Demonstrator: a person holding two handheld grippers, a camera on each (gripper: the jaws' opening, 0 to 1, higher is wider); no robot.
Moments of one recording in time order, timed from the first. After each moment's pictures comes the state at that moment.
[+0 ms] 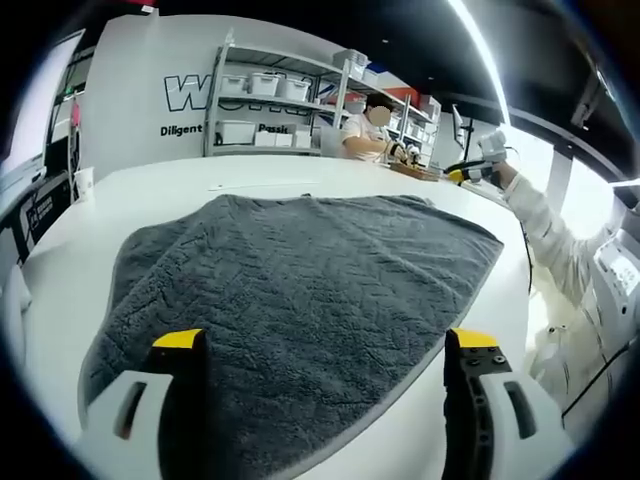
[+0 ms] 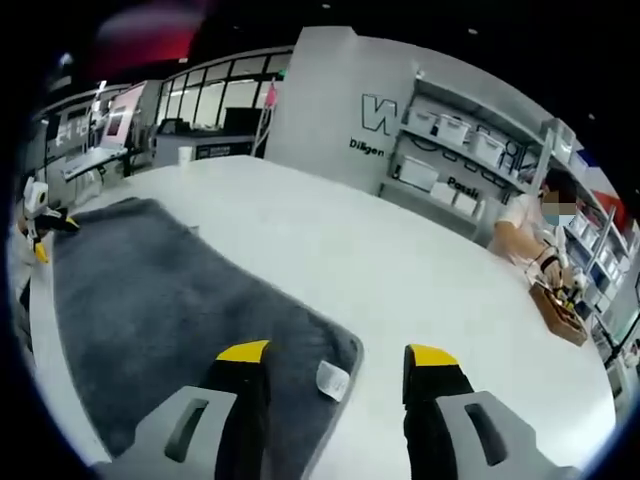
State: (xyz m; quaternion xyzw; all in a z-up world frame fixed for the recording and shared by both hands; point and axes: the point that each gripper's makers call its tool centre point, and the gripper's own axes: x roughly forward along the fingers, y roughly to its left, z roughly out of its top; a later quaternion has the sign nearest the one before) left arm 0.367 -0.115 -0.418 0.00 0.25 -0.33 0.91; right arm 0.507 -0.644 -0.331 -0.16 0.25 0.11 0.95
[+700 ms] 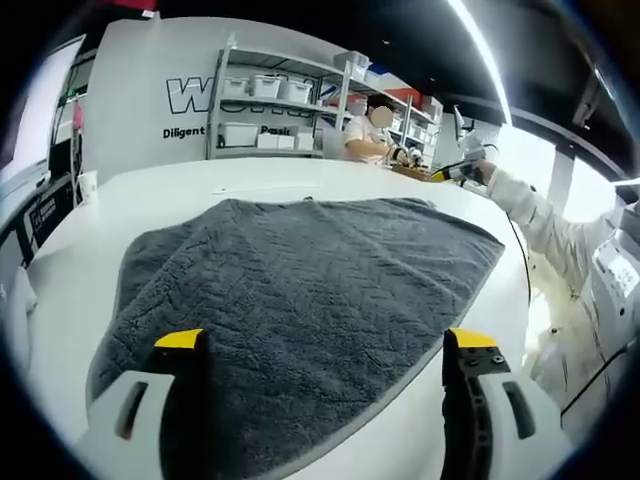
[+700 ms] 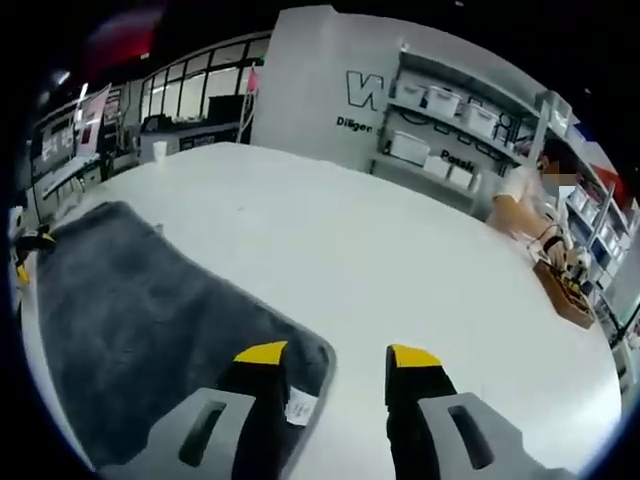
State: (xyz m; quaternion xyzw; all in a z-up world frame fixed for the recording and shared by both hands) left arm 0.365 -0.112 -0.411 0.00 0.24 -0.32 0.91; right arm 0.559 -0.669 -0.358 -0.14 0.29 0.11 0.94
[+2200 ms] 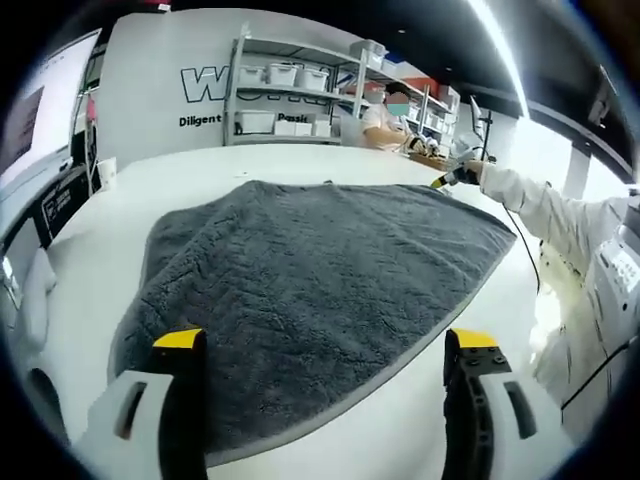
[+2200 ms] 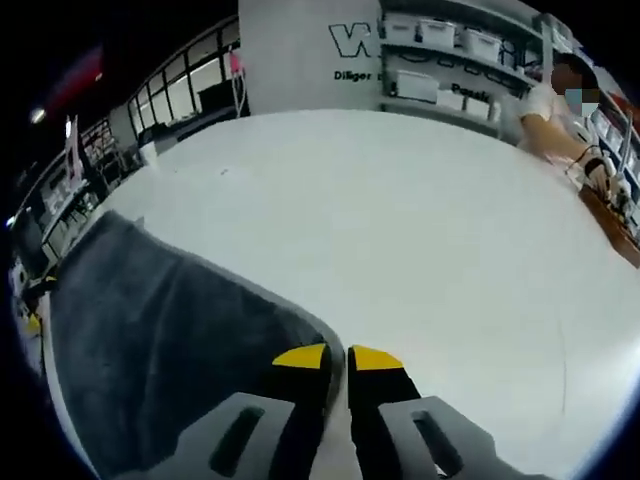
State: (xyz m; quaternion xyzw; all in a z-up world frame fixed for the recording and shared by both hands) left arm 0.353 -0.083 -0.420 0.01 0.27 -0.29 0.92; right arm 0.587 -0.666 -0.444 -0.03 0.39 0.14 0.91
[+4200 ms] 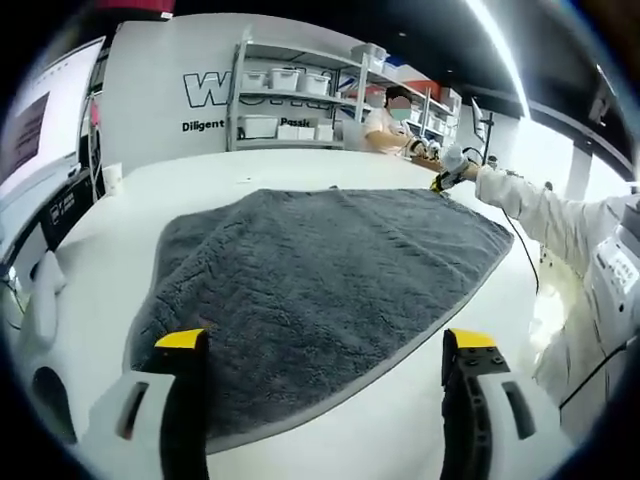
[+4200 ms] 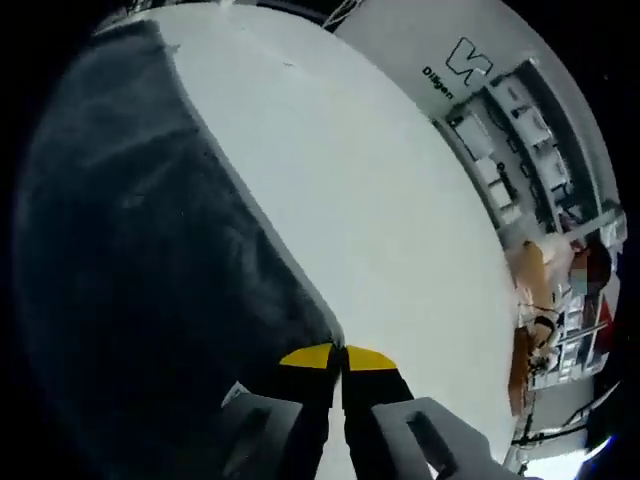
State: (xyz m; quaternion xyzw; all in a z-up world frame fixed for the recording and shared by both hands) left arm 0.346 -0.078 -0.413 0.02 0.26 -0.28 0.92; right arm 0.599 -0.678 -0.446 -0.44 0.41 0.12 0.79
